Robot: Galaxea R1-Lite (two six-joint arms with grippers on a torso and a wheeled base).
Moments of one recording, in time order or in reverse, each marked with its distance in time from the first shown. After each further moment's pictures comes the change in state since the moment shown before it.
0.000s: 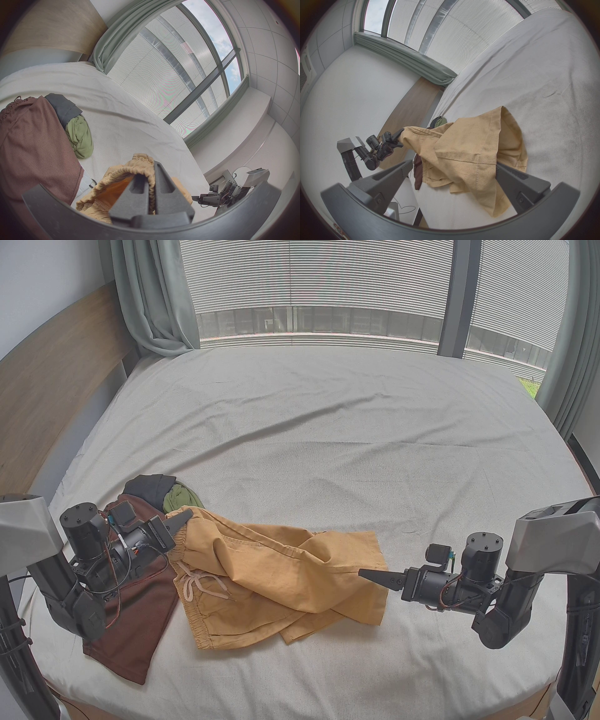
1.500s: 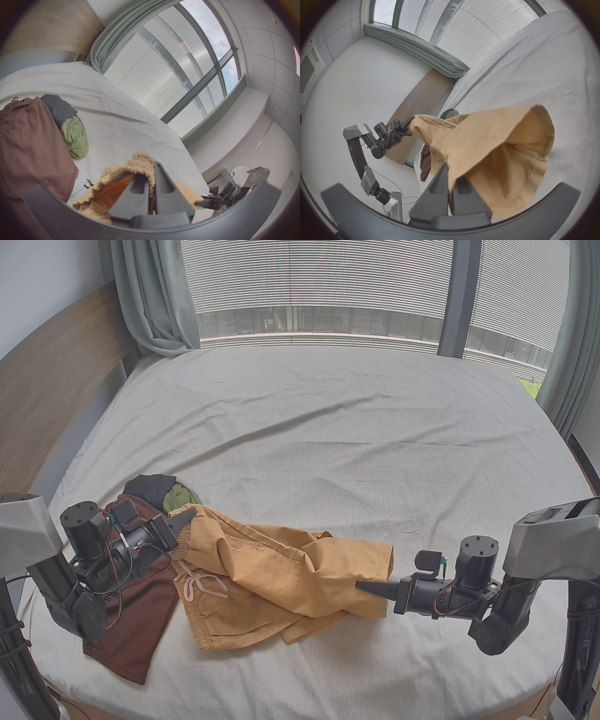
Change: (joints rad) left arm -0.031 -0.026 0.004 0.000 -0.003 0.001; right arm 0.055 -0.037 0.027 -0.001 0.031 -0.064
